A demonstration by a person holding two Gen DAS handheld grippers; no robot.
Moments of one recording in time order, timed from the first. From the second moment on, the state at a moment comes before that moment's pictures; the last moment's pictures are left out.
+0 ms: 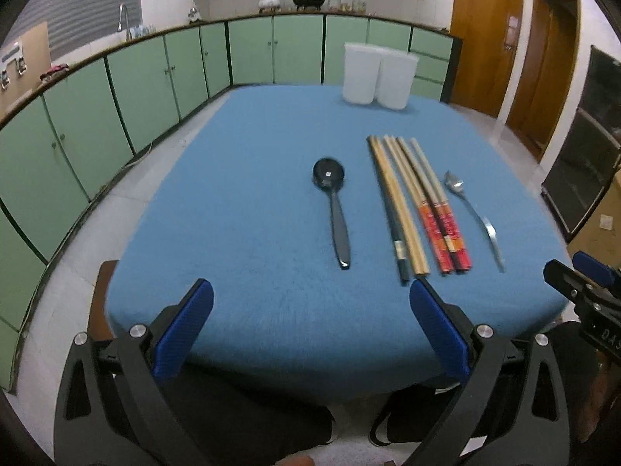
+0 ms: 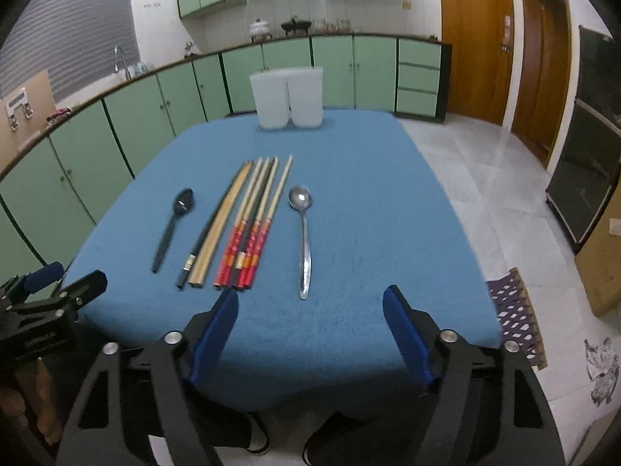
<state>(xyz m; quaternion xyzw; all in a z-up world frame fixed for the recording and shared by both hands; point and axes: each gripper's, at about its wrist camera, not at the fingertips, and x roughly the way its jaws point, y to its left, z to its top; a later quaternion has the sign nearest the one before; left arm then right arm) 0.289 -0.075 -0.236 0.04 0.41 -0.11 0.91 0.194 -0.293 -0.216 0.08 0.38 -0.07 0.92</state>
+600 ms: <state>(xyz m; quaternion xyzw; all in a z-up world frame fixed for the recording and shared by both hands) 0.322 -0.088 -0.276 0.06 0.43 -0.10 0.90 0.235 -0.297 -0.259 0.07 0.40 -0.05 0.91</state>
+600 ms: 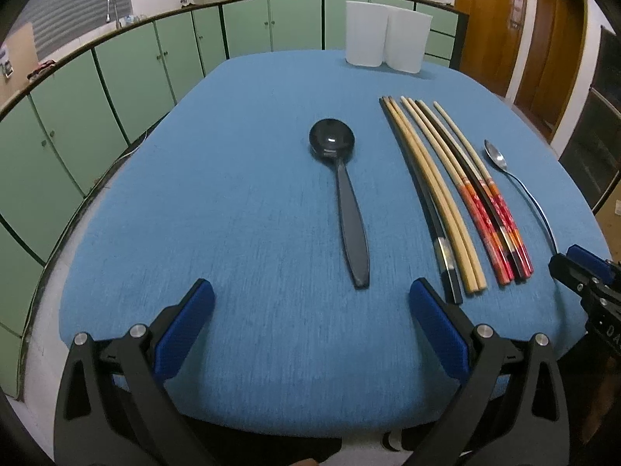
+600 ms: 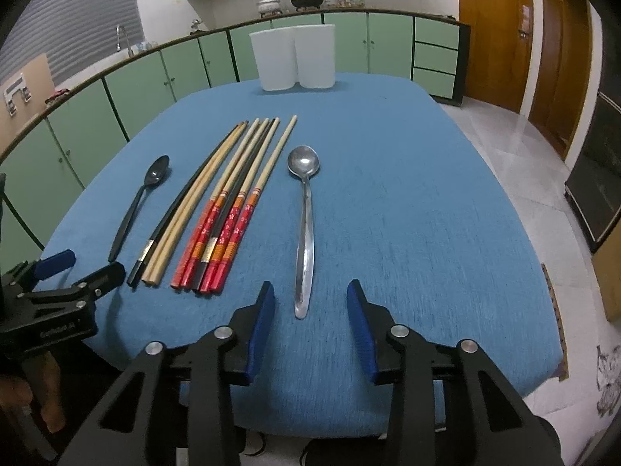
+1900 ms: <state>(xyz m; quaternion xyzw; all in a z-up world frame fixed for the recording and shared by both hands) 0.339 -0.099 -0.207 0.03 0.37 -0.17 0.91 0.249 -0.301 -0.192 0.07 0.35 -0.03 0.93</state>
